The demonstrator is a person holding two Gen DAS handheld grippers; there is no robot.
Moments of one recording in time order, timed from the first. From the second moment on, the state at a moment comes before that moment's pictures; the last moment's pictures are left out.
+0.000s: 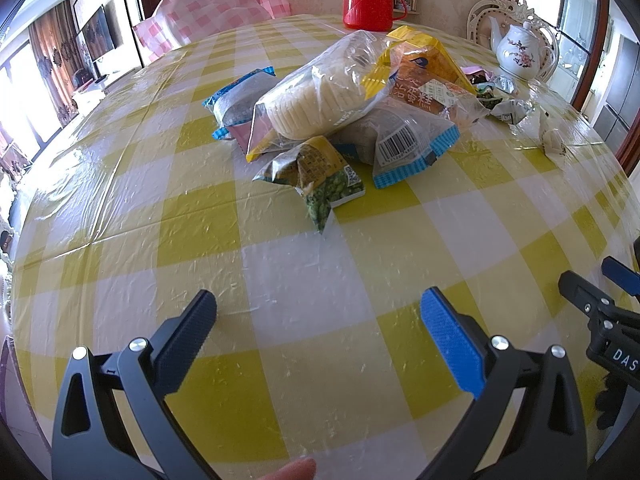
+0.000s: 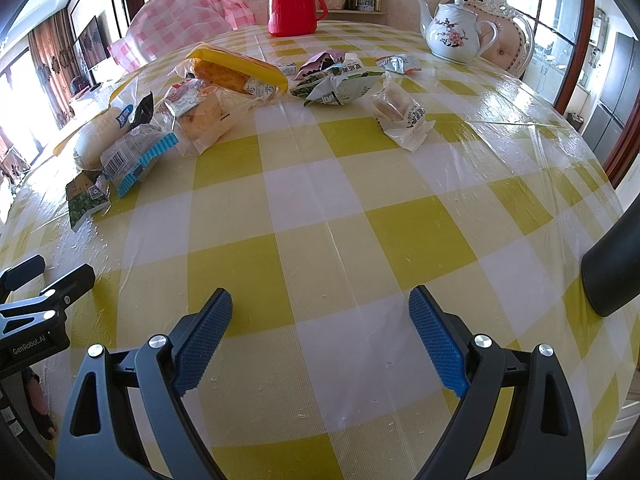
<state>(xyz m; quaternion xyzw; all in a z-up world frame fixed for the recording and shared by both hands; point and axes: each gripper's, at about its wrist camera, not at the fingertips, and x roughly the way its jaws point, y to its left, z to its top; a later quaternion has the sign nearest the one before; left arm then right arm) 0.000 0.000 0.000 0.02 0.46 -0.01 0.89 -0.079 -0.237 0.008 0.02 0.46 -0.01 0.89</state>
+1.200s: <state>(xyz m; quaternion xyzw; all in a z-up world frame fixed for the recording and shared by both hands) 0.099 -0.011 0.083 0.05 0.41 -0.08 0.91 -0.101 -0.265 0.014 0.09 0.43 0.08 0.89</state>
